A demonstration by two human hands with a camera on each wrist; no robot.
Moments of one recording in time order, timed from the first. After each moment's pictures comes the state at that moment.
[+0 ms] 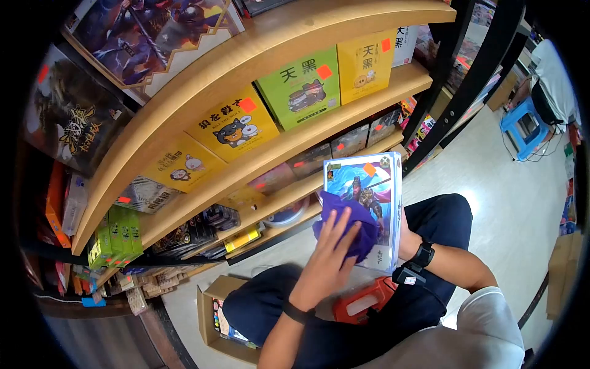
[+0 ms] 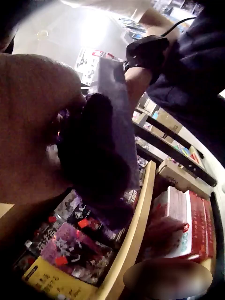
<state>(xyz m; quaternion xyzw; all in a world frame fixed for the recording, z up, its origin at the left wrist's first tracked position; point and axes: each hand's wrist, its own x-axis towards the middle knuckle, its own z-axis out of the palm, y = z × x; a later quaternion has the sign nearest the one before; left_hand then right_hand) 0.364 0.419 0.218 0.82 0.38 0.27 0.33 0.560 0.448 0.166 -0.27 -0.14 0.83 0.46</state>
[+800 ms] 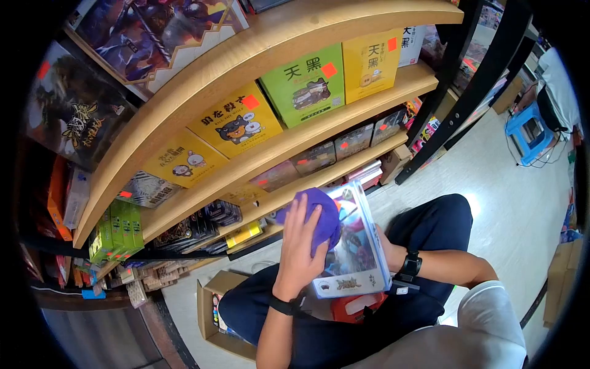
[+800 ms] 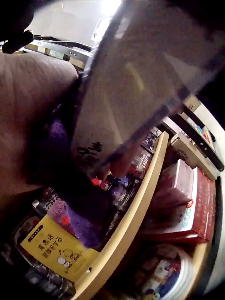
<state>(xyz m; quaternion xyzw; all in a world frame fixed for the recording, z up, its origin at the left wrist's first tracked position) 0.335 0.433 0.216 0.78 0.49 0.31 0.23 0.543 0.424 0.141 -0.31 -0.08 0.90 0.30</state>
